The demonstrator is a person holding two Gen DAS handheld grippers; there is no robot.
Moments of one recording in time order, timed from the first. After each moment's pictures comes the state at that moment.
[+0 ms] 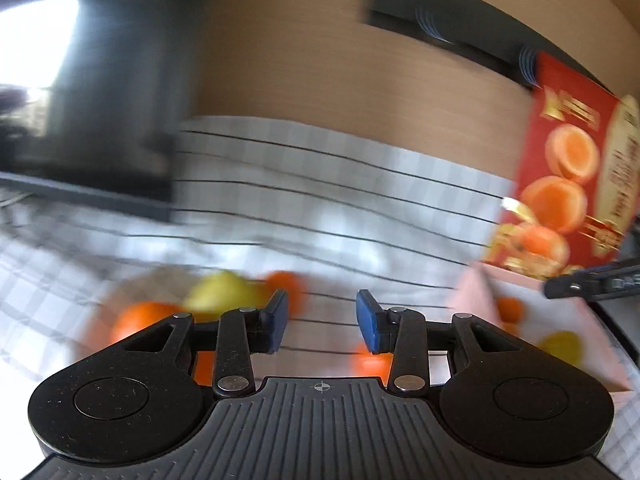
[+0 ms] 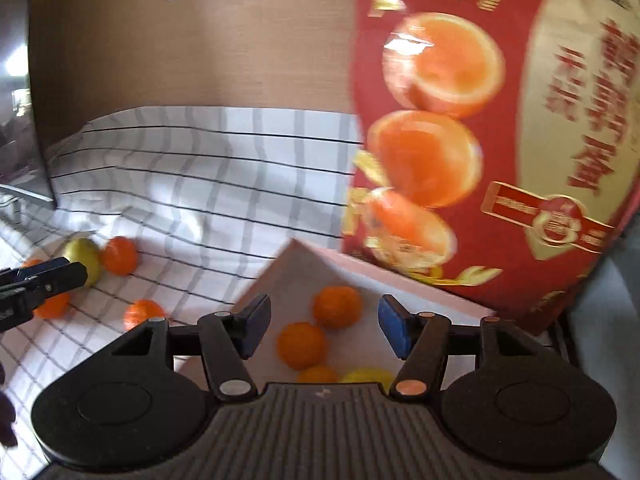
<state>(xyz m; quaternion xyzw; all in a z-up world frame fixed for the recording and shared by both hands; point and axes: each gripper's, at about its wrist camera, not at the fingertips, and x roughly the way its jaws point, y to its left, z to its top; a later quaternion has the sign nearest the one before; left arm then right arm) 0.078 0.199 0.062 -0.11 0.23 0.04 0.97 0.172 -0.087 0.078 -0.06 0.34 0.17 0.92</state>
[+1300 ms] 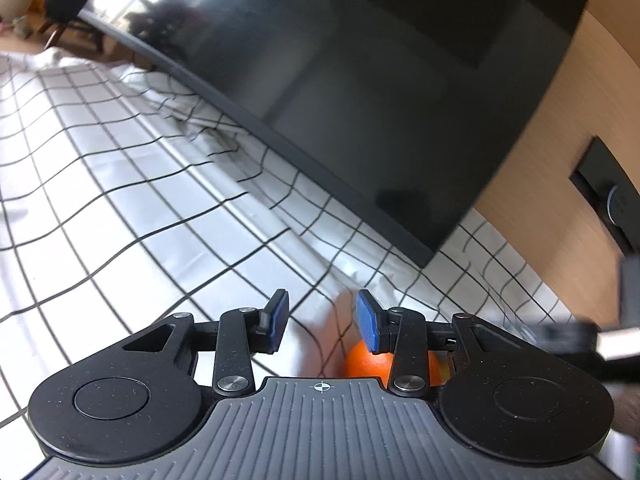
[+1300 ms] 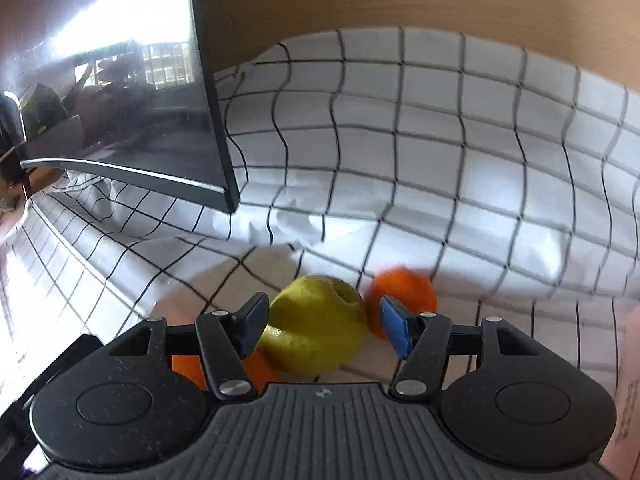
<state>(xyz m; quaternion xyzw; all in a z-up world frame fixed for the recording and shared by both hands) 0.007 0.334 0.009 -0.33 0.13 0.17 0.92 0.199 0.168 0.021 -0.02 0.41 0.28 0.87</state>
